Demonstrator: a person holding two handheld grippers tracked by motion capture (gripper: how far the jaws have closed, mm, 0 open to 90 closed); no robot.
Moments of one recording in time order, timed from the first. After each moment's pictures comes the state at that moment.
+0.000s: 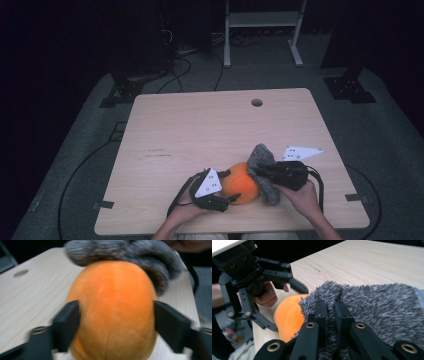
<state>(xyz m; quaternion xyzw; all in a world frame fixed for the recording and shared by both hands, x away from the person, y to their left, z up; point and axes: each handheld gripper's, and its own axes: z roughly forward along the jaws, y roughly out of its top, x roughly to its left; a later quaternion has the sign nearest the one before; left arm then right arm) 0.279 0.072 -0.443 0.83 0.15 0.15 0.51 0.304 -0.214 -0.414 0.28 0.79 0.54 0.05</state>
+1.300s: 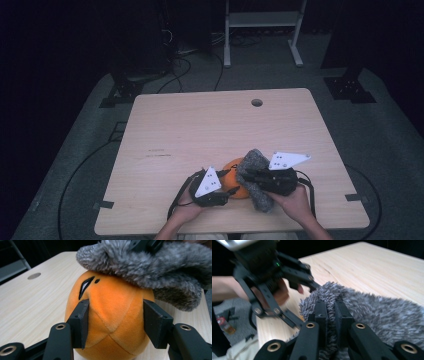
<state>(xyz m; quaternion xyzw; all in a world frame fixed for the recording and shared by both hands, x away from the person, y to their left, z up) 0.276 0.075 -0.442 0.83 0.14 0.19 0.51 0.286 -0.178 -0.402 0.23 0.82 0.52 0.08</state>
